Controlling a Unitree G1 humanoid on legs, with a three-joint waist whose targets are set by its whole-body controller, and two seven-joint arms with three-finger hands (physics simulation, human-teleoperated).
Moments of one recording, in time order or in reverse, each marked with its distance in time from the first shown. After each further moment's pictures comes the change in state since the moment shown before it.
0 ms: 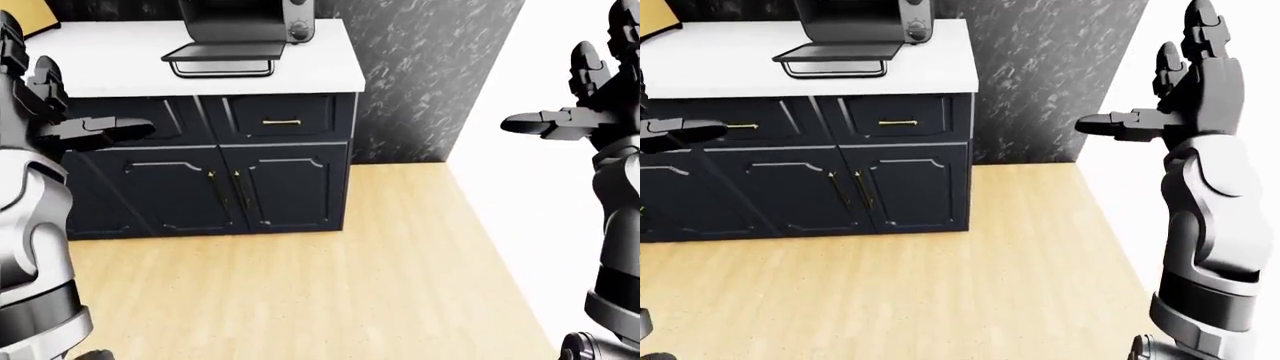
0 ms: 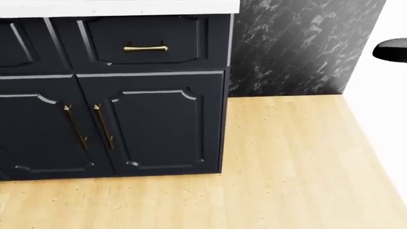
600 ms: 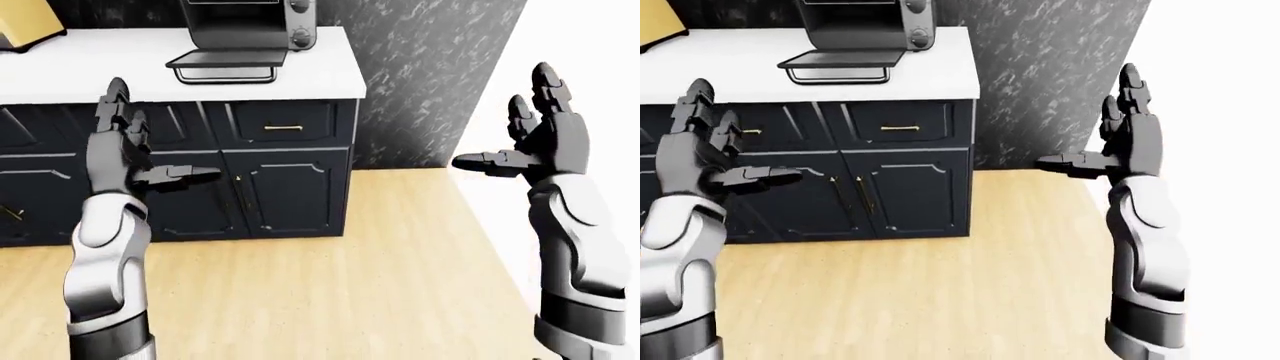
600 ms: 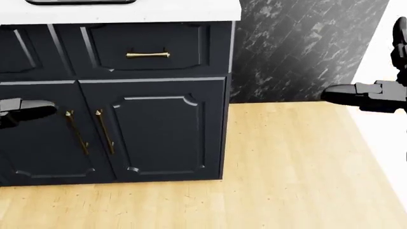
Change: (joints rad) left arm 0.159 -0.264 -0.081 -0.137 0.101 -0.030 -0.019; right arm 0.125 0.209 0.057 -0.042 -0.083 -0.041 -0.017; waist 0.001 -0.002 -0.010
